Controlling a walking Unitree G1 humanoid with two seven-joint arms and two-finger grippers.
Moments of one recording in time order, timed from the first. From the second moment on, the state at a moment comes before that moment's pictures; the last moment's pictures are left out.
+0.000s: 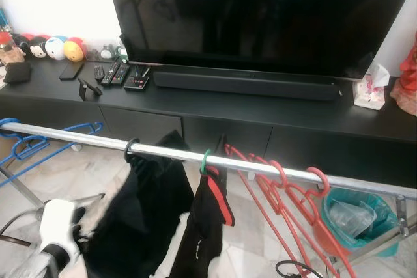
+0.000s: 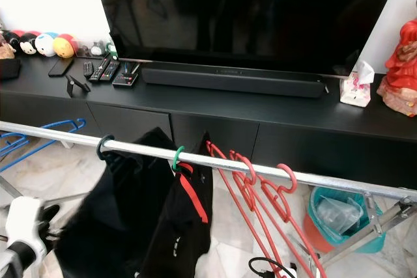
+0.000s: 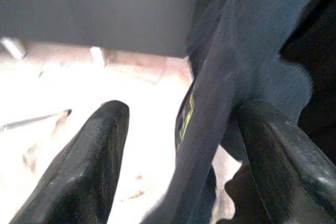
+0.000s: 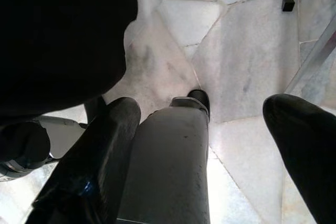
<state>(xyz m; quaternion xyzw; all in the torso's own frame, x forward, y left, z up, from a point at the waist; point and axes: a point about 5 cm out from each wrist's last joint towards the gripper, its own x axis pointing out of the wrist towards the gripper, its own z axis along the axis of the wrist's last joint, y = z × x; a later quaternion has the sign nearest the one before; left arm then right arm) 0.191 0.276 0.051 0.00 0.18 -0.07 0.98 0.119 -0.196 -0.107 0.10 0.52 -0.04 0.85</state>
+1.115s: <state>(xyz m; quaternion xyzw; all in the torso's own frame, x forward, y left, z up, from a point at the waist) 0.110 0.255 -0.089 0.02 0.48 0.04 0.88 0.124 -0.199 -0.105 0.10 0.52 -0.06 0.85</state>
